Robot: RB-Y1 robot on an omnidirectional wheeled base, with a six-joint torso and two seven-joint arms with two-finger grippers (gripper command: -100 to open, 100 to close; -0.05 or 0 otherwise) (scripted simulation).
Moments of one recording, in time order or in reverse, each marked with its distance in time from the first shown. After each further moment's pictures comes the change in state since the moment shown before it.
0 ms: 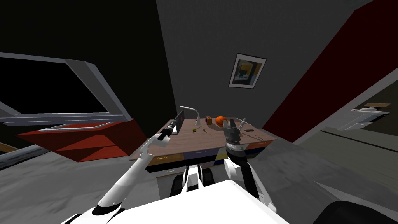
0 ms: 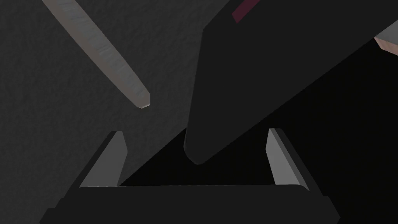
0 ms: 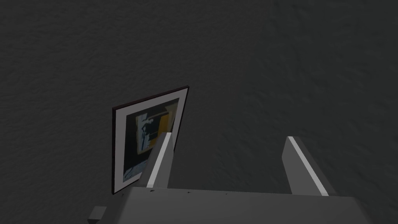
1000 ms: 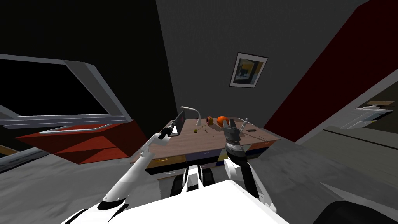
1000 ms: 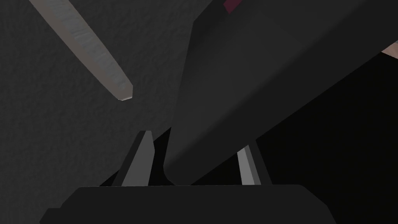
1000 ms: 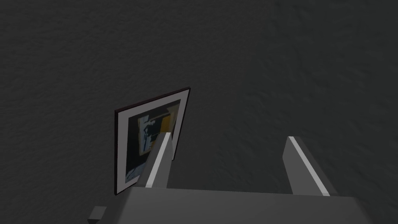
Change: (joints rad) left arm -0.022 -0.021 0.023 0.034 0.015 -0.003 0.023; right arm 0.000 0.000 0.000 0.000 0.000 0.000 0.000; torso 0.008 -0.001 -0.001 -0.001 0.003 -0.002
